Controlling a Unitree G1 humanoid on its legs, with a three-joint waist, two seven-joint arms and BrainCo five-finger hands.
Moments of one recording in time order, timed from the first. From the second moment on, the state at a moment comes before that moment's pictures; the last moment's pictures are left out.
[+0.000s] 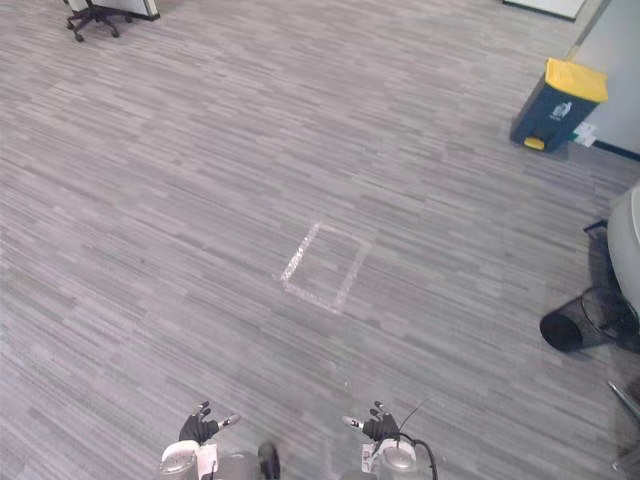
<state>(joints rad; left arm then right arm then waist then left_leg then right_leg) 0.04 0.03 0.12 0.97 -0.02 -0.07 0.12 0.01 -0.02 -0.11 0.98 0.00 -0.08 -0.05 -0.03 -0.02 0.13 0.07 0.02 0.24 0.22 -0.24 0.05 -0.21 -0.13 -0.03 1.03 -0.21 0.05</state>
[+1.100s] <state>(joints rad) 0.03 0.07 0.05 1.03 0.01 -0.07 0.09 0.01 -0.03 -0.14 1.04 0.00 -0.07 -0.04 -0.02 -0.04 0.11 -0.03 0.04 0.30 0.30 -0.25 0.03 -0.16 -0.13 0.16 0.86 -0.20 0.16</state>
